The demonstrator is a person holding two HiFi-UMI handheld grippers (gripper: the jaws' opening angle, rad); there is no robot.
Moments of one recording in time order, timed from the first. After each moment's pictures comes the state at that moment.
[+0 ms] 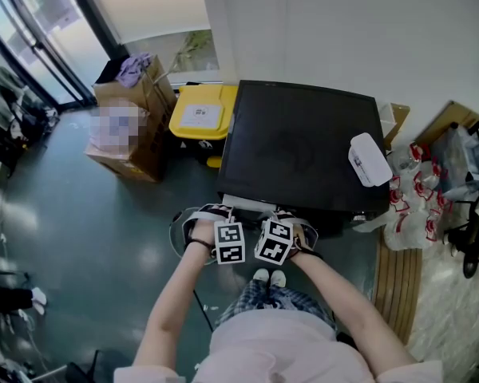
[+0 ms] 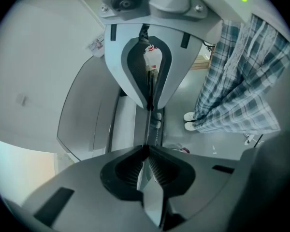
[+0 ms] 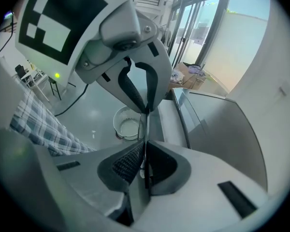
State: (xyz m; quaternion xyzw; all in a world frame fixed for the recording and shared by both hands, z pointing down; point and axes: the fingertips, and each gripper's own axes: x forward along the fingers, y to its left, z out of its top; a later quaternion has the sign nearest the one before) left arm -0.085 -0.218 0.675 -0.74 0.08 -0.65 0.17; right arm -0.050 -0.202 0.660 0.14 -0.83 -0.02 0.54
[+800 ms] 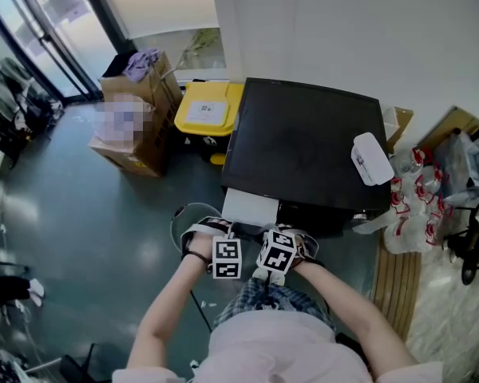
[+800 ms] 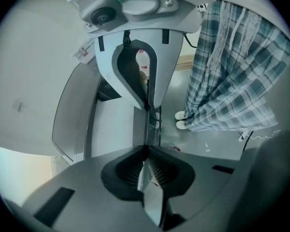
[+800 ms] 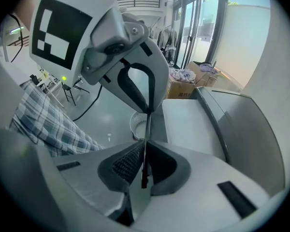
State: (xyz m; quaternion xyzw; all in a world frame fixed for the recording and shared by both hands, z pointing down) left arm -0.095 -0.152 0.678 -0.74 0.05 -0.65 0.18; right arm -0.059 -0.137 0.662 0.07 -0.85 0.03 0.52
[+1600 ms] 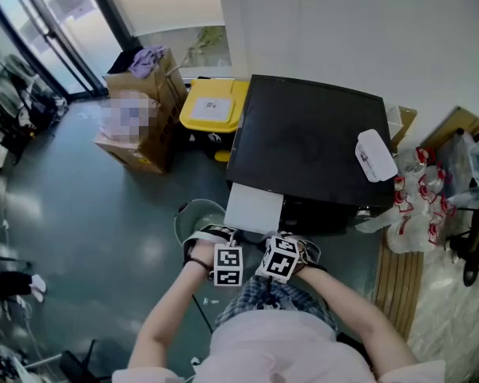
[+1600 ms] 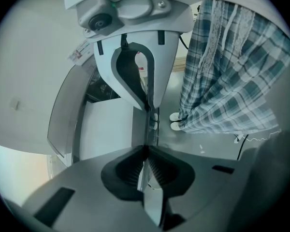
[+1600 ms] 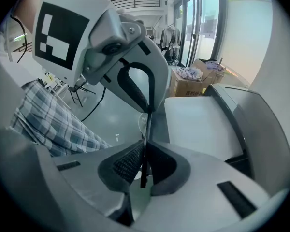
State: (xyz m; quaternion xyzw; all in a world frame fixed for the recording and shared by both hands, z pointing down) left arm -0.101 -0.108 0.685 -0.74 0.04 -0.65 0.16; right arm -0.066 -0.093 0.669 0.04 -0.85 0.05 0.52
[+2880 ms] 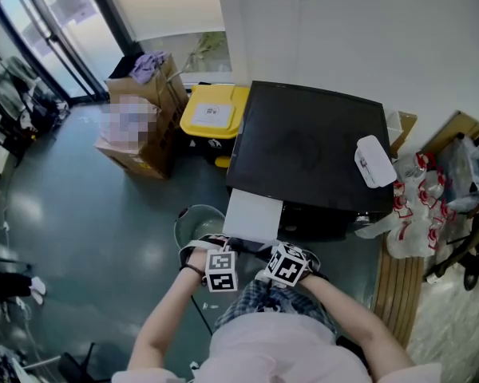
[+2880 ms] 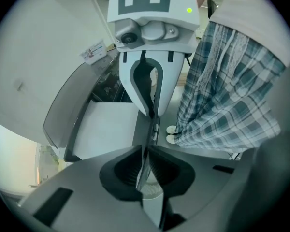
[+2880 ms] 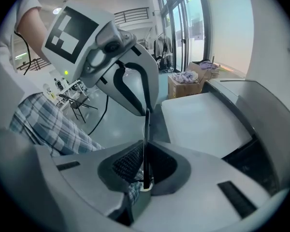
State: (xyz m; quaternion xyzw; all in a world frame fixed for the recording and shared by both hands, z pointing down) left arm -0.095 -0.100 0.672 -0.79 0.06 -0.61 0.09; right arm -0.062 -0.087 0.670 0.06 -0.88 0.11 0.46
